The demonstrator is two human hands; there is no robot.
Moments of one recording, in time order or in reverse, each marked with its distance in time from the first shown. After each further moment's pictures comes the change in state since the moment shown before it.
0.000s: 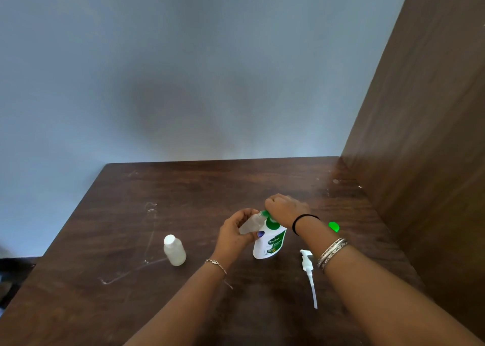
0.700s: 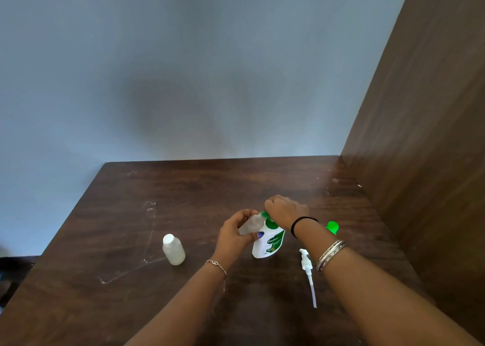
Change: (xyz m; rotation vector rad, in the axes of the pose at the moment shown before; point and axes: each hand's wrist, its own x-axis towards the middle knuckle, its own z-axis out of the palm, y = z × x) left_hand -0.004 0.002 0.001 -0.044 0.001 -0.025; right_hand -0.002 -0.001 0.005 0.086 0.020 0.052
